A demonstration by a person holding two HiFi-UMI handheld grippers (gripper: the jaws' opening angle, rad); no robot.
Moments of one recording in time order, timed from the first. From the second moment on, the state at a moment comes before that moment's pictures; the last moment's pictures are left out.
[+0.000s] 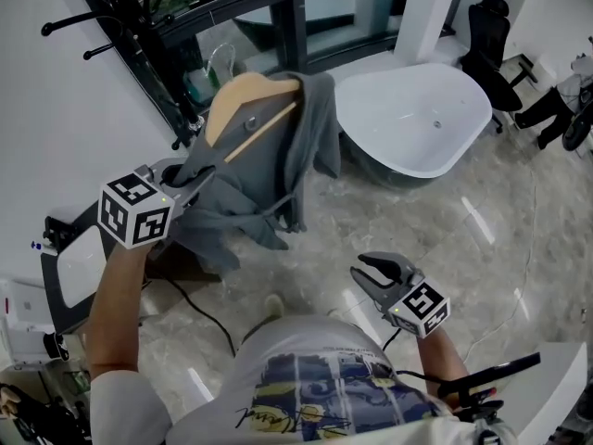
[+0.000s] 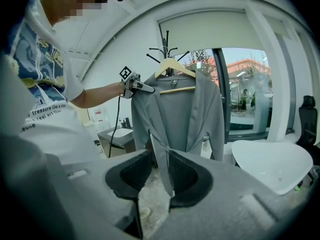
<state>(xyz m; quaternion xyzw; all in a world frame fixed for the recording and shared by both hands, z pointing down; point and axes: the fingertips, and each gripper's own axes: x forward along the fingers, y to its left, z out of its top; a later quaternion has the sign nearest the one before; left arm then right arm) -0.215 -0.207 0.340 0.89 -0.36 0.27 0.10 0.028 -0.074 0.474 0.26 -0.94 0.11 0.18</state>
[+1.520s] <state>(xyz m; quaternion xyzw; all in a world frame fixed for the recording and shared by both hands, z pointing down) 0.033 -0.001 0.439 0.94 -0.20 0.26 0.06 0.132 -0.030 0.460 0.24 -0.95 0.09 0.19</state>
